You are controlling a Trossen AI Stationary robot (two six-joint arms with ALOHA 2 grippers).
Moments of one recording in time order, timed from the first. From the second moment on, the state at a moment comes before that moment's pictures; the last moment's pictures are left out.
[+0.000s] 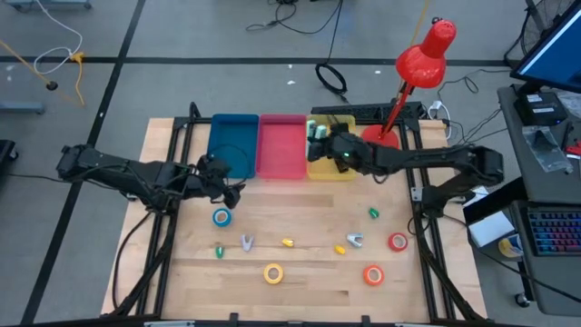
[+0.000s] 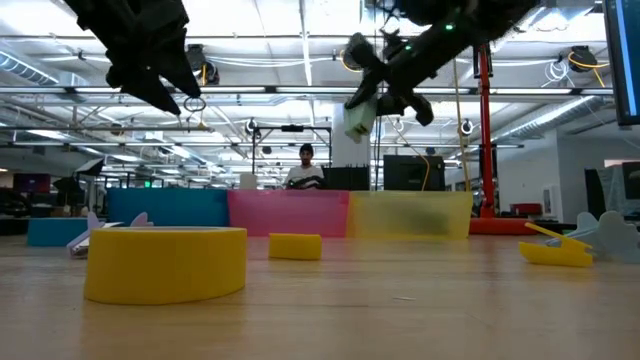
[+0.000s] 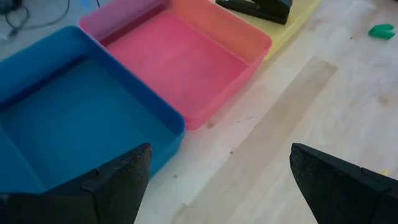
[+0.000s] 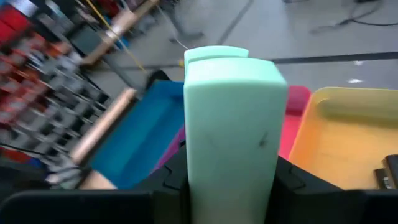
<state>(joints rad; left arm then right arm) -0.14 1.01 0.80 -0.68 -0.56 -0.66 -0.22 1.46 0.95 0.09 0.49 0.77</state>
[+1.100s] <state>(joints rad) -0.05 1.01 0.80 -0.69 -0.55 -0.47 -0.41 1.84 1.35 -0.64 0.36 0.93</state>
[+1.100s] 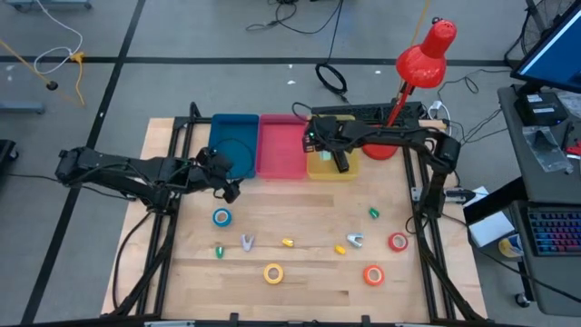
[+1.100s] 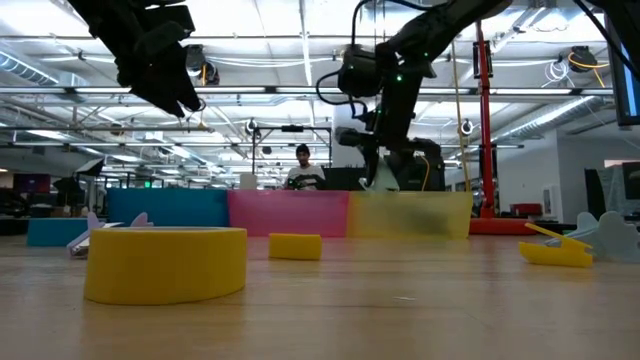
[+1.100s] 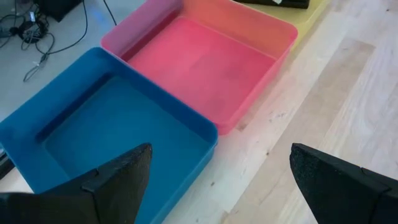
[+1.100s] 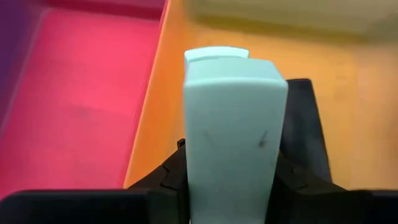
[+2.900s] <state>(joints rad) -0.05 1.01 0.80 -0.69 -0.52 -0.45 -0.42 1.83 1.03 -0.21 0.13 1.02</state>
